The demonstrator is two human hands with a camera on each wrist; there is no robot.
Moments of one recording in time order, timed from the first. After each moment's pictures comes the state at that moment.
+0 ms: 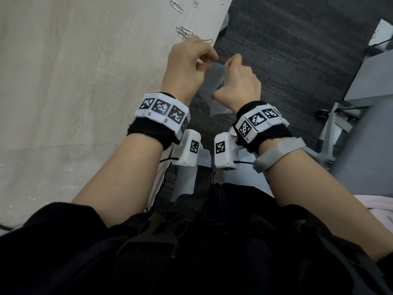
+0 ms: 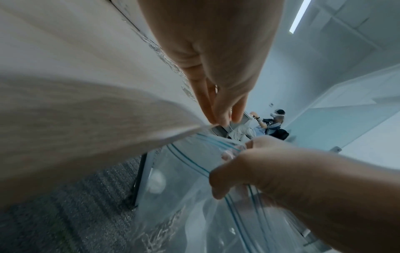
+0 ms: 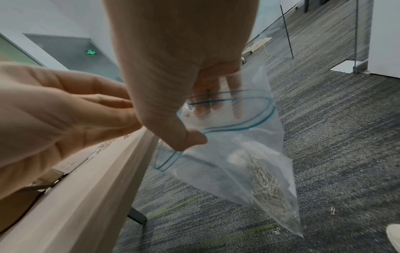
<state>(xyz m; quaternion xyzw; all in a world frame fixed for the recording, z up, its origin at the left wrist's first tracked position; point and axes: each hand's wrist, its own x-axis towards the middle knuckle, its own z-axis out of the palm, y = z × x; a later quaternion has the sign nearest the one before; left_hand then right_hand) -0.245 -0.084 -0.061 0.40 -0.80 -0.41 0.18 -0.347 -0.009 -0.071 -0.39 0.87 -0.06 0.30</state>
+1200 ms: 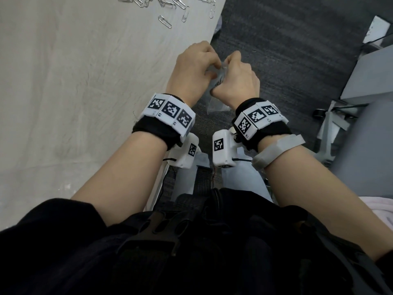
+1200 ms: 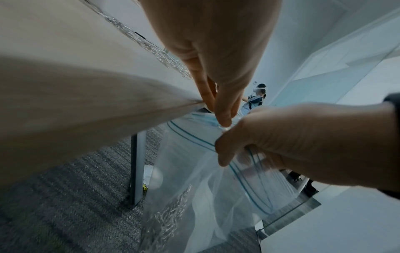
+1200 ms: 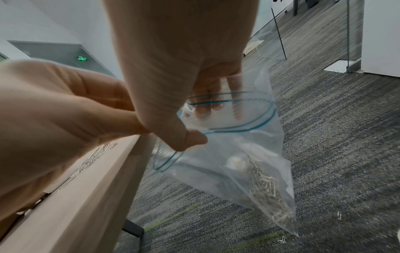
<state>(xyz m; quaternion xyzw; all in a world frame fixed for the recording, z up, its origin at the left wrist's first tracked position) -0.278 -0.099 -0.075 0.35 -0.86 -0.36 0.10 -0.373 -0.030 -0.074 -0.37 0.88 -0.08 0.30</state>
